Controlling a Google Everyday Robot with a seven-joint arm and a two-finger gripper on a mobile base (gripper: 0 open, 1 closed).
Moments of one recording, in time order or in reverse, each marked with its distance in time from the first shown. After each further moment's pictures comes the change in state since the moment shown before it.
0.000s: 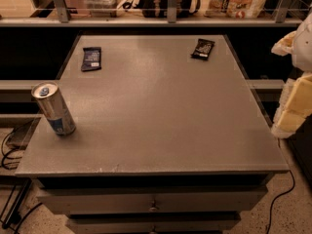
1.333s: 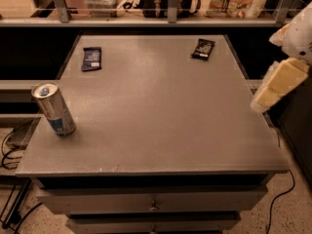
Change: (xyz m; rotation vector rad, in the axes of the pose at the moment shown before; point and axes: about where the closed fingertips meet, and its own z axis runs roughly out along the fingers) arm -0.009 -0.053 0.020 0.064 -0.140 0.148
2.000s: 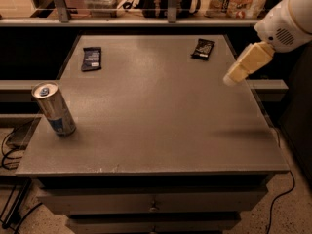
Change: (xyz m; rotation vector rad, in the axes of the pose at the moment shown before) arm -0.039 -0.062 0.040 0.066 -0.156 0.116
